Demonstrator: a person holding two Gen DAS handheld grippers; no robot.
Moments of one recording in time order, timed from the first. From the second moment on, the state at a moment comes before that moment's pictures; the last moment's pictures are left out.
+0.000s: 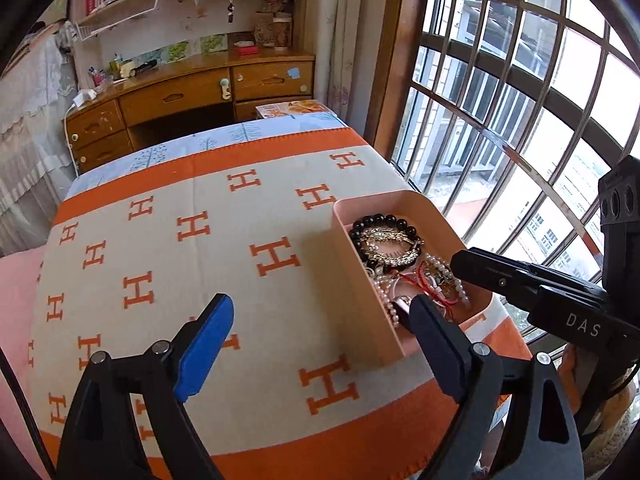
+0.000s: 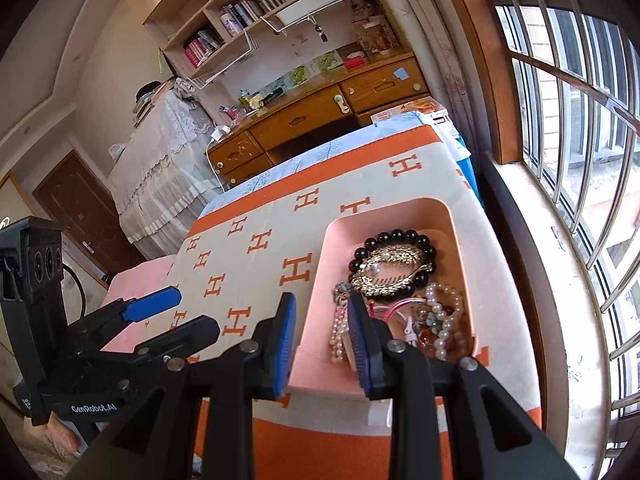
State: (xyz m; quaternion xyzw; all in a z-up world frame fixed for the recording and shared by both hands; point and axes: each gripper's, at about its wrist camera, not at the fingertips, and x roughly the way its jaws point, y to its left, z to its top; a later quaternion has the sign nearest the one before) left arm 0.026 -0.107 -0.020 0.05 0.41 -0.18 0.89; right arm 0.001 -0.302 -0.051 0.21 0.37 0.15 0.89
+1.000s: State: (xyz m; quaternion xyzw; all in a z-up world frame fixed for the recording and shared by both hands) left arm -0.059 -0.001 0.011 0.04 0.34 0.08 0.94; right arm -0.070 -0.184 0.011 0.09 0.32 0.14 0.93
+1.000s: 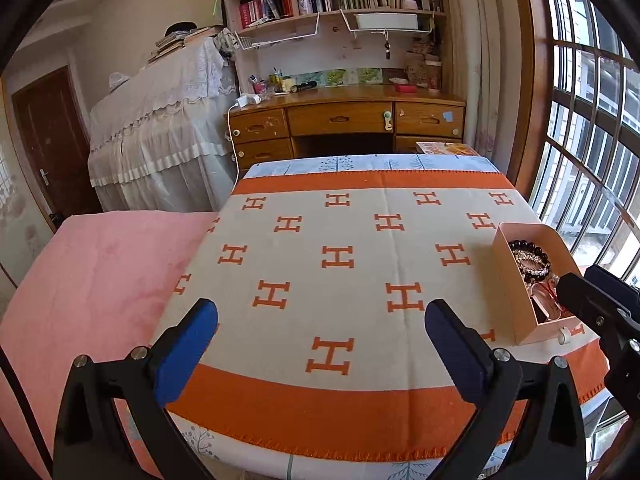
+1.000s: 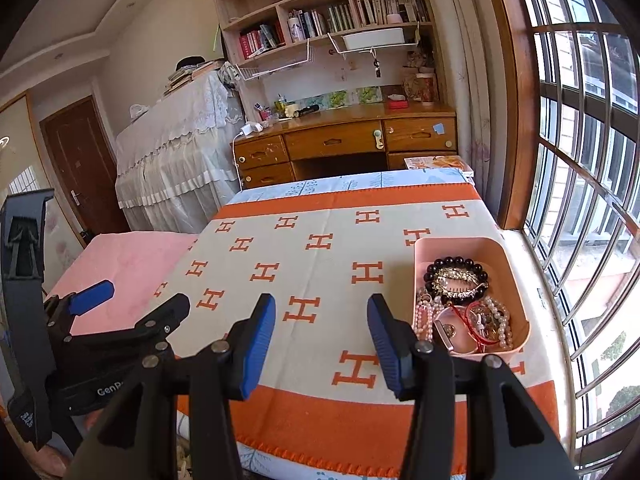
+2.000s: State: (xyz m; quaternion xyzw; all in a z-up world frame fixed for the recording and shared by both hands) left arm -0.072 -0.008 0.018 0.02 0.31 0.04 0.95; right arm -0.081 -0.175 0.016 0.08 0.31 0.16 0.93
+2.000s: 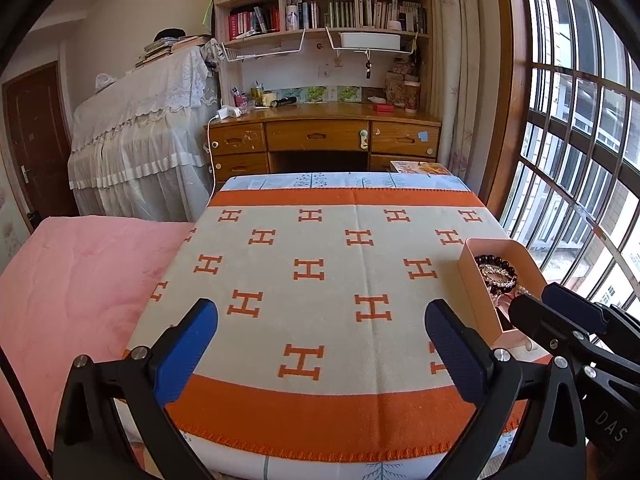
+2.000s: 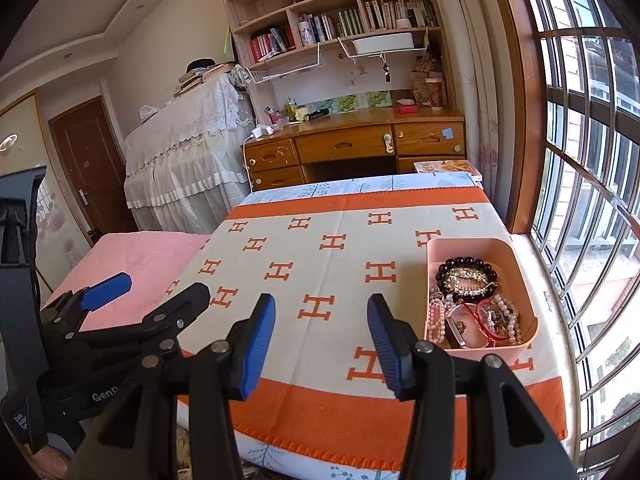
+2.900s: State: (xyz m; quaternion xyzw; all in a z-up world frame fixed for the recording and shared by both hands) left arm -0.082 -0.009 0.018 0.01 0.31 0.03 0.95; right arm -0.091 -0.171 0.018 0.08 0.30 0.16 0.94
